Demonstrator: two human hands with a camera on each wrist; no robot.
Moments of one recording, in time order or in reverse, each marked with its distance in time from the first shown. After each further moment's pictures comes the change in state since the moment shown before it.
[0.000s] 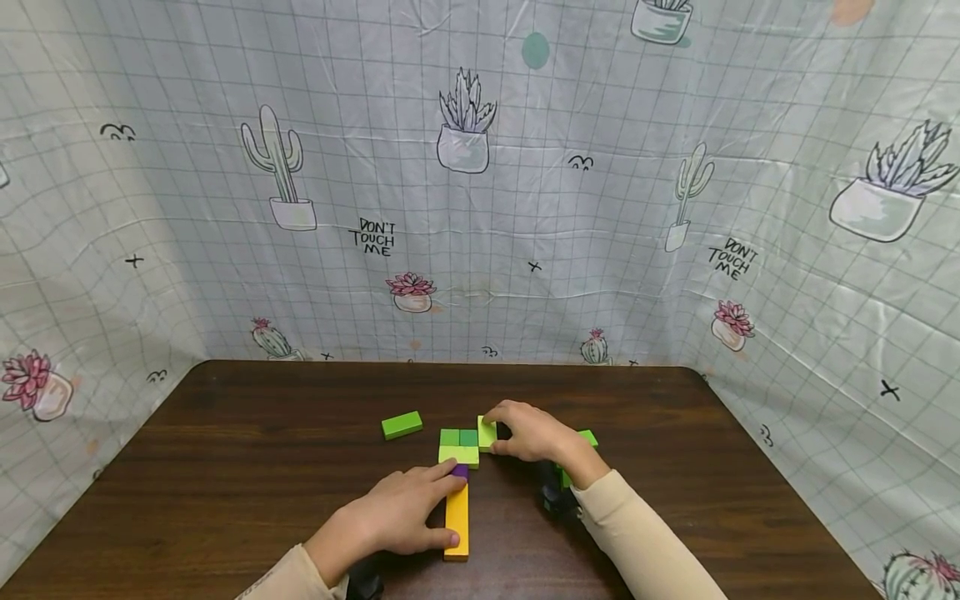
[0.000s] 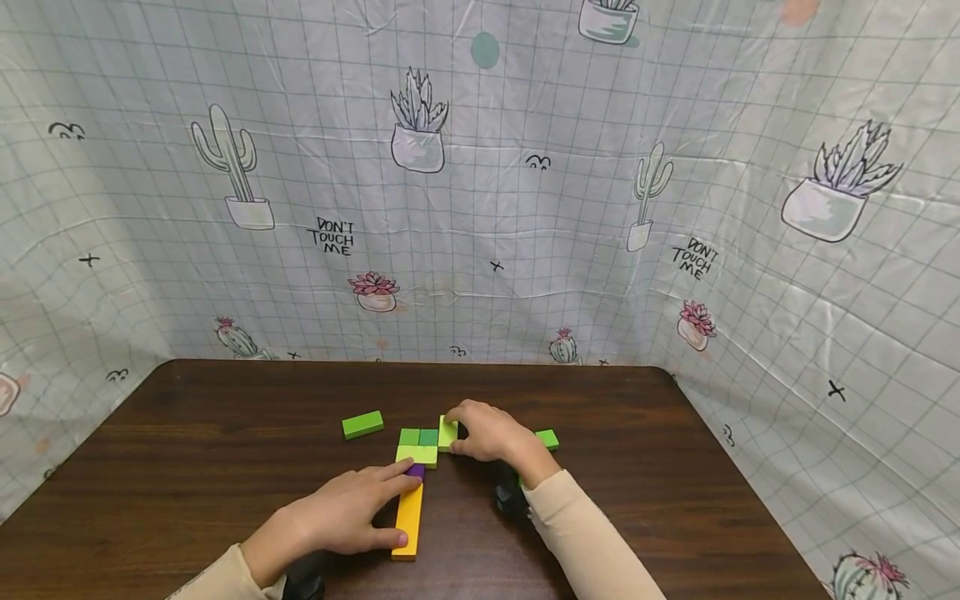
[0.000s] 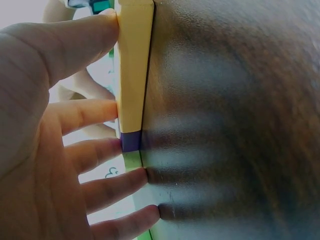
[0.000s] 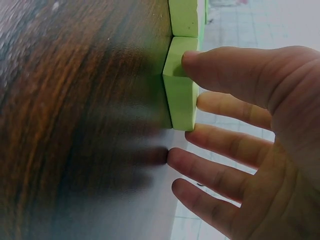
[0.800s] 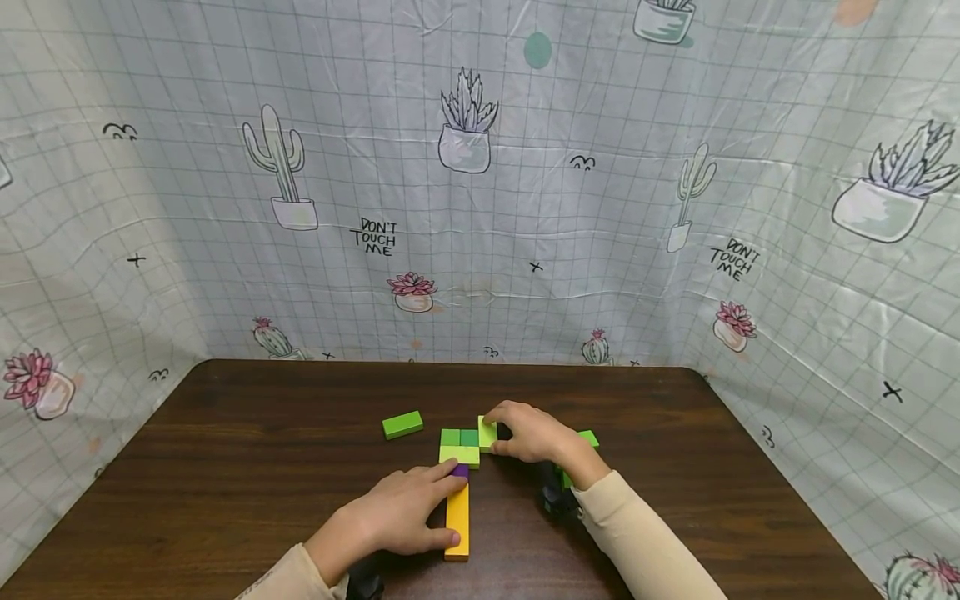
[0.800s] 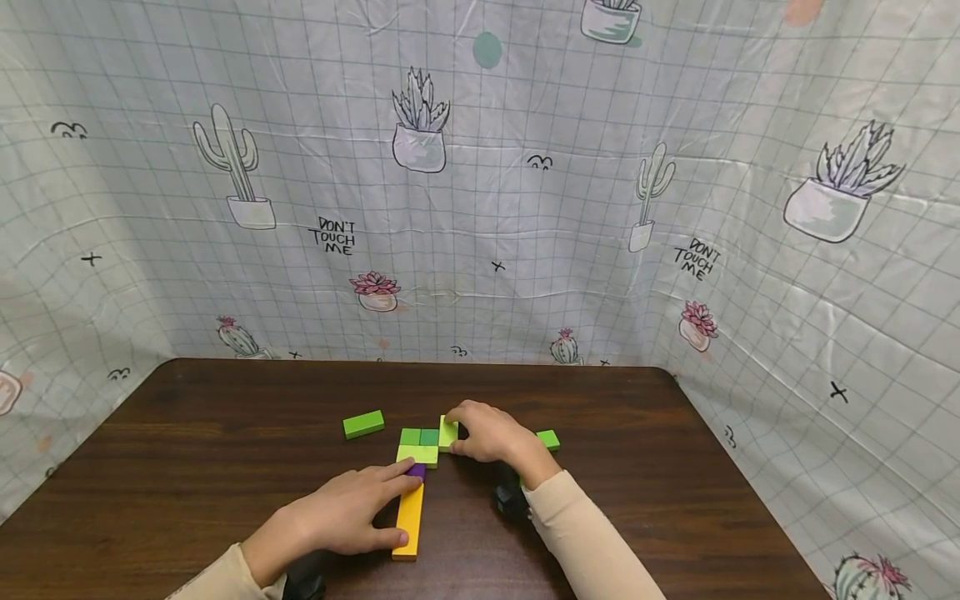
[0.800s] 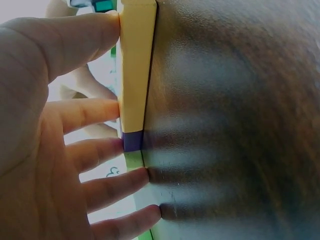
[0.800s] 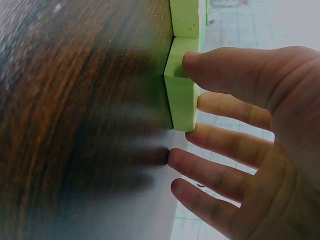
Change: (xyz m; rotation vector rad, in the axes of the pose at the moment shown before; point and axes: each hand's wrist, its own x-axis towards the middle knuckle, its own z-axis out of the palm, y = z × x) left_hand 0.000 0.000 0.001 0.006 0.002 0.002; right_hand 0.000 -0.001 0.001 -0.007 0.002 -0.004
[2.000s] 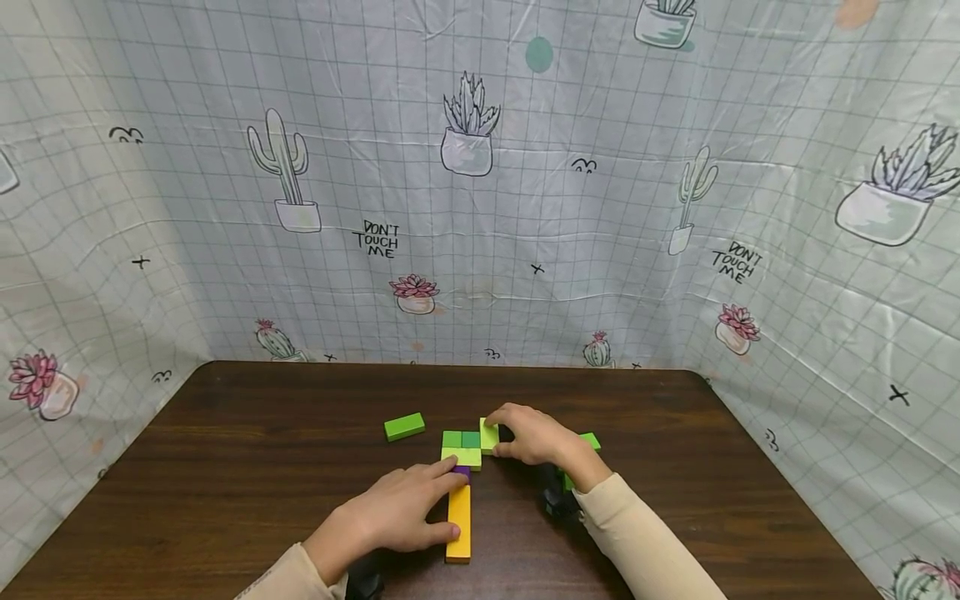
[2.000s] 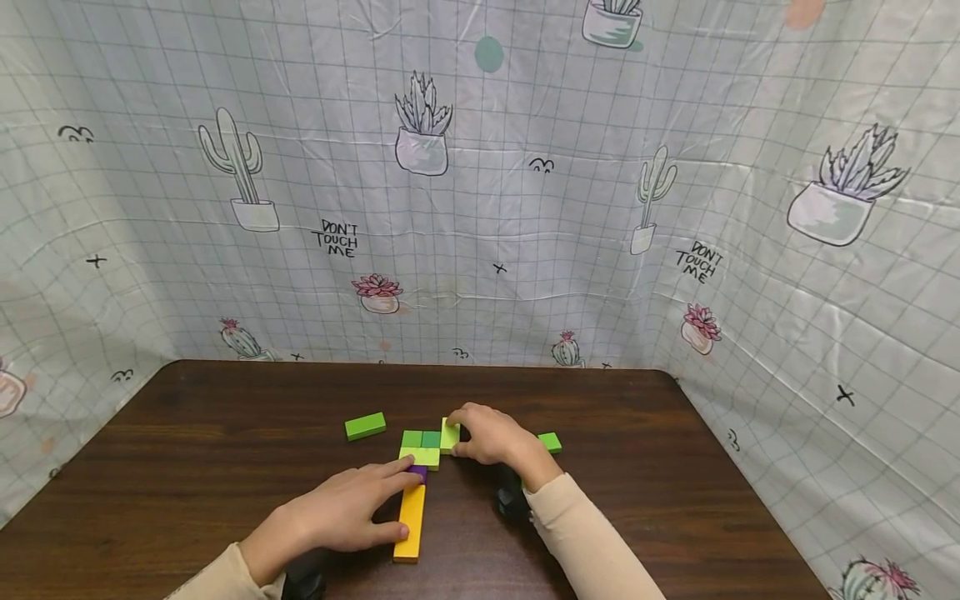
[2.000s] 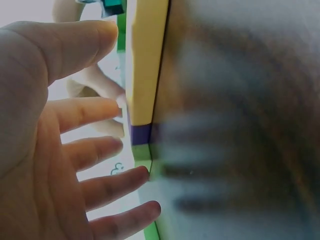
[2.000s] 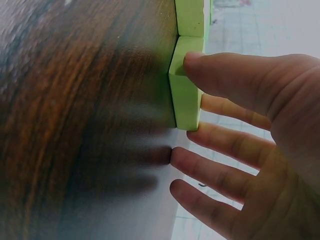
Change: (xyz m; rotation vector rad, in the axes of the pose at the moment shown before) left_hand -0.001 -0.004 -0.006 -0.022 0.030 0.016; right_hand 0.000 0.000 0.000 -0.001 0.004 -0.004
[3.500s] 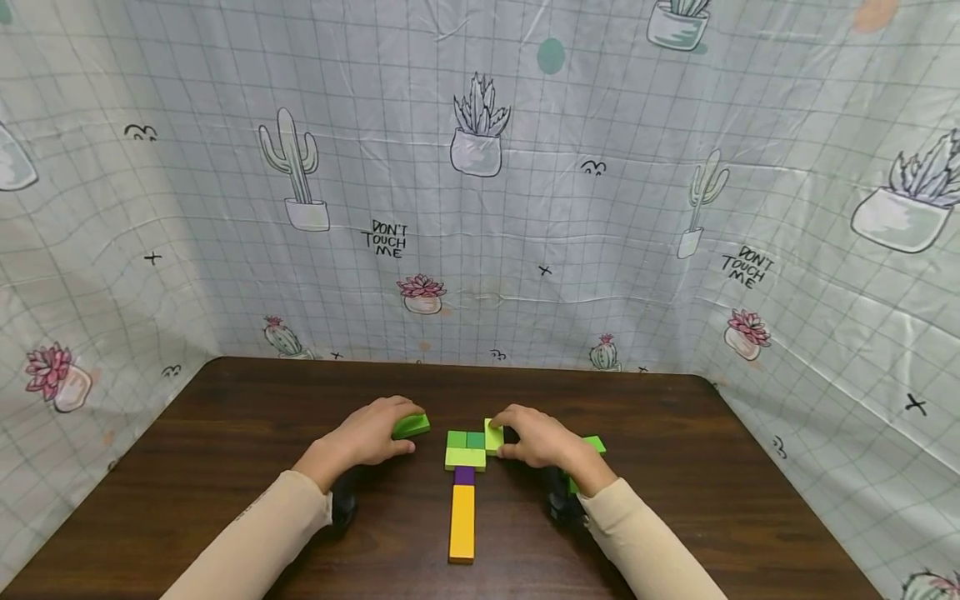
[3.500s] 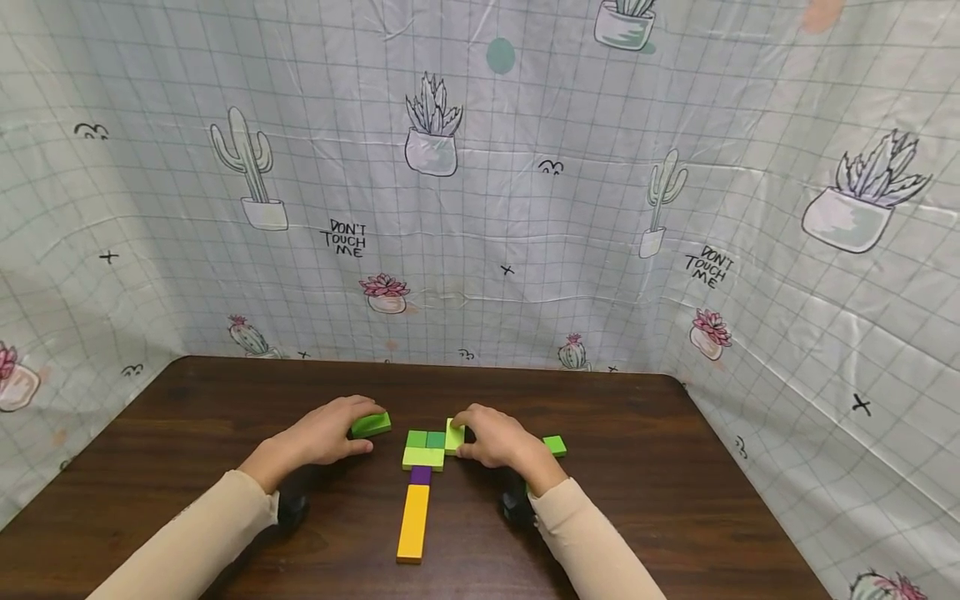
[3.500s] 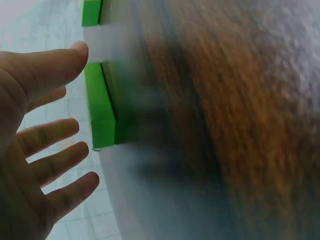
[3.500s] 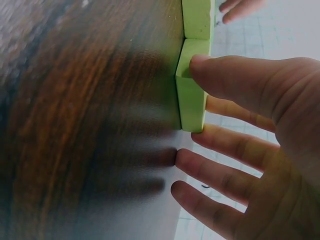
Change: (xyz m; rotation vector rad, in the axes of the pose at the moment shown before) left_hand 0.031 -0.087 -0.032 0.032 0.208 -0.141; right_hand 0.000 0.002 0.003 0.011 0.014 -0.011
